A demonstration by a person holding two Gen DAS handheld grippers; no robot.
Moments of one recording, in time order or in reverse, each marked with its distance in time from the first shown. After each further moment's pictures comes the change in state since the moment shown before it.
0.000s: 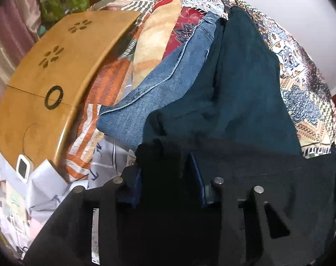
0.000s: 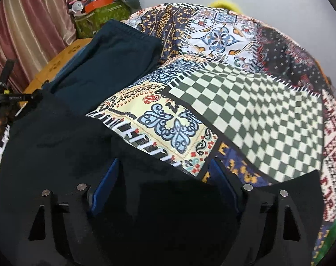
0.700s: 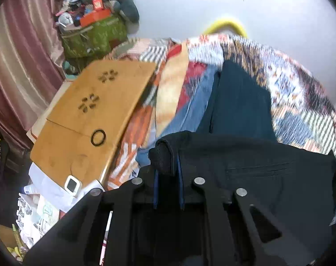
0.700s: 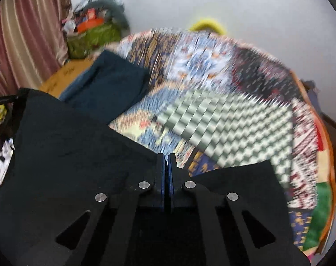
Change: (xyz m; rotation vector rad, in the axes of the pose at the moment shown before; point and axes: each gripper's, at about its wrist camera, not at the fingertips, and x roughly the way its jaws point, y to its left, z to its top) left arm -0.120 -0.014 0.016 0.023 -0.239 0.147; right arm -0.075 0.004 0.009 0.027 -0.160 -0.127
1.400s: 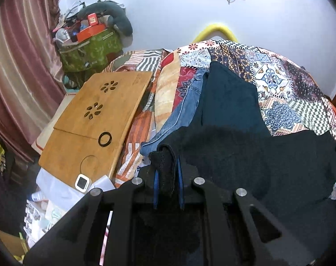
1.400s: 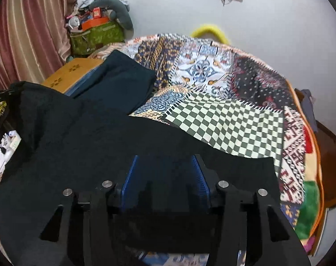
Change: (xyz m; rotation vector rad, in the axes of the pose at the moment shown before) left arm -0.032 -0.008 -0.034 0.093 -0.055 0.001; right arm 0.005 0.016 -0.008 -0.033 0.047 -0.009
